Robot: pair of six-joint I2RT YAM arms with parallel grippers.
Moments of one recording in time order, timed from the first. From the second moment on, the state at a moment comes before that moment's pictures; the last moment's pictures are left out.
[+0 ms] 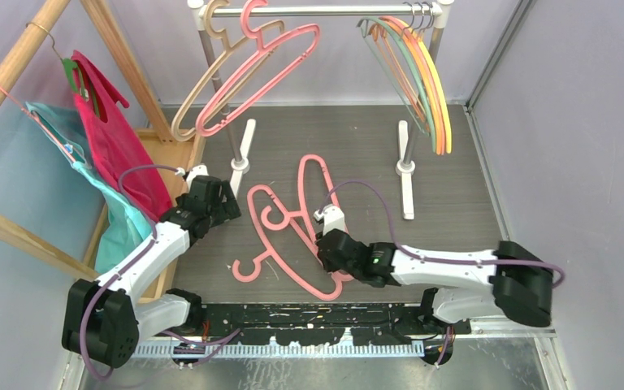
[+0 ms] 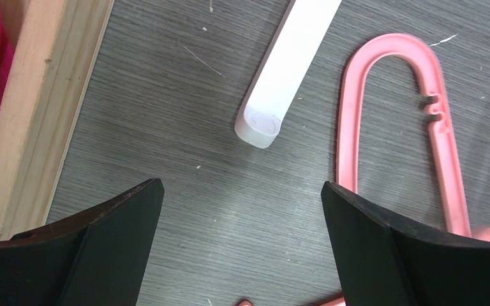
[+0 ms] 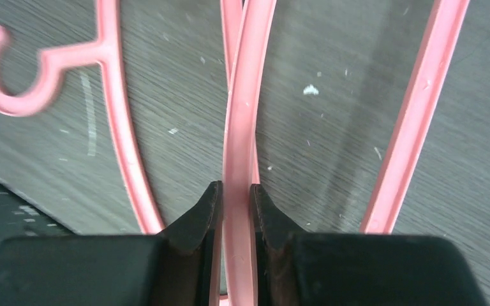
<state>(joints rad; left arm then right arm) -0.30 1.11 0.66 -0.40 -0.33 -0.56 1.17 1.28 0.62 -0.15 0.41 0.55</state>
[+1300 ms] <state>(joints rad) -0.30 1.14 0.66 -0.39 -0.30 -0.56 0.72 1.30 1.15 0.32 0.00 0.71</state>
